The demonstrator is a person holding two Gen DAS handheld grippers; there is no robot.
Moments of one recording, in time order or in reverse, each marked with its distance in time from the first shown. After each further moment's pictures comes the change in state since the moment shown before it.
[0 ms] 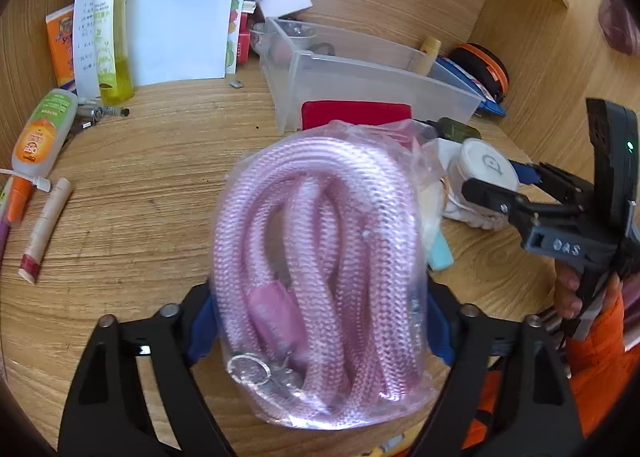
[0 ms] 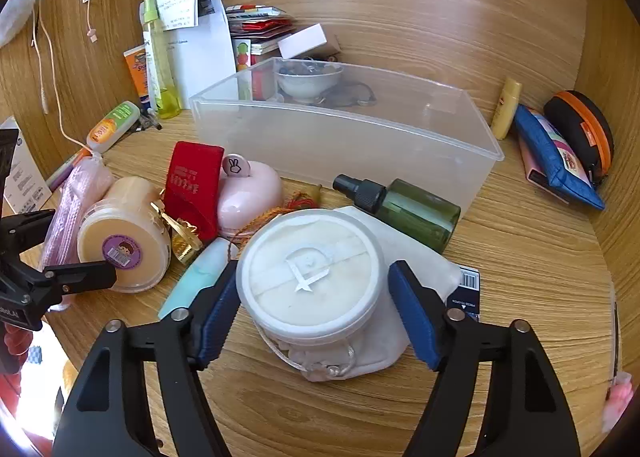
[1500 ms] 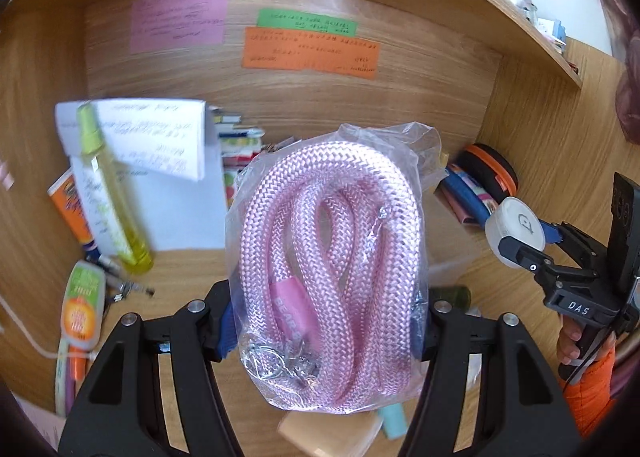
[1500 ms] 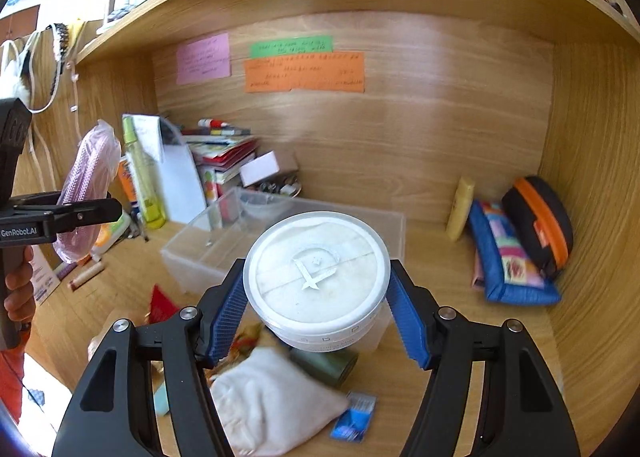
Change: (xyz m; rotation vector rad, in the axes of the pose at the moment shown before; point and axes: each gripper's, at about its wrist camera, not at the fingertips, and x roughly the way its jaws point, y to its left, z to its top) left arm -0.034 -0.036 0.156 0.021 -0.215 0.111; right arm -0.054 -0.067 0.080 0.034 -0.259 -0.008
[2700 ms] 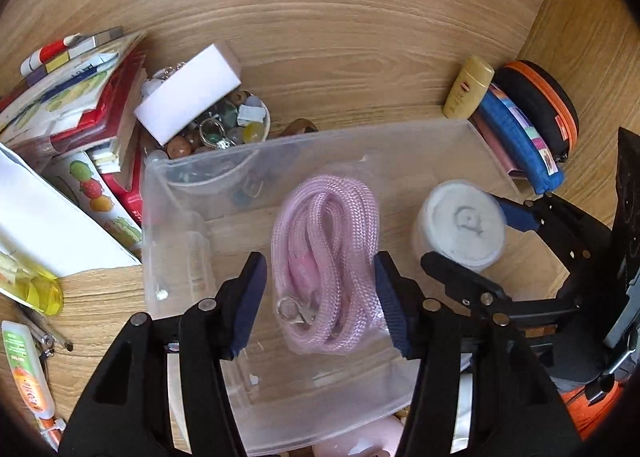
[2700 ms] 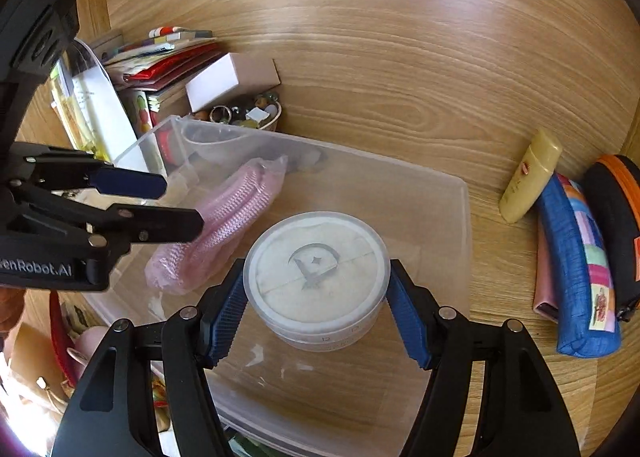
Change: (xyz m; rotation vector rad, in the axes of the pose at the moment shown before) left arm 0.178 -0.030 0.033 0.058 0.383 -0.020; right arm 0.151 -0.012 0.000 -0.051 0.296 0.042
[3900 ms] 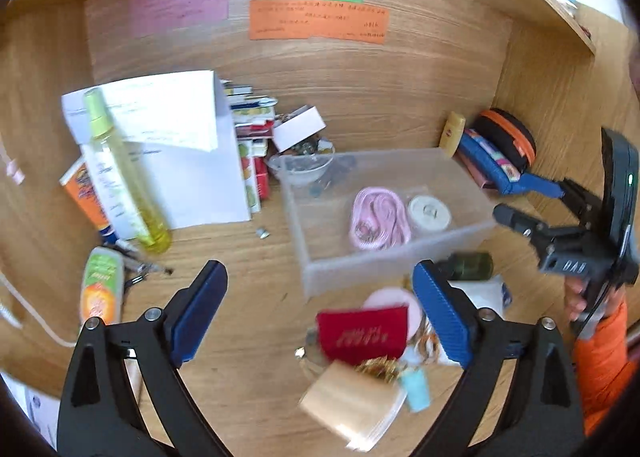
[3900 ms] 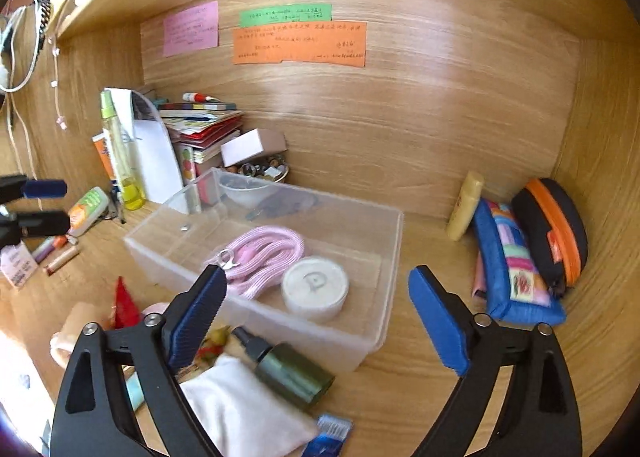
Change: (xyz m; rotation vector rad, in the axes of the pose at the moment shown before) left arm -0.151 0.023 -0.116 -0.028 -0.294 0.115; right arm -0.112 0.011 -0.031 0.004 -0.208 -0.037
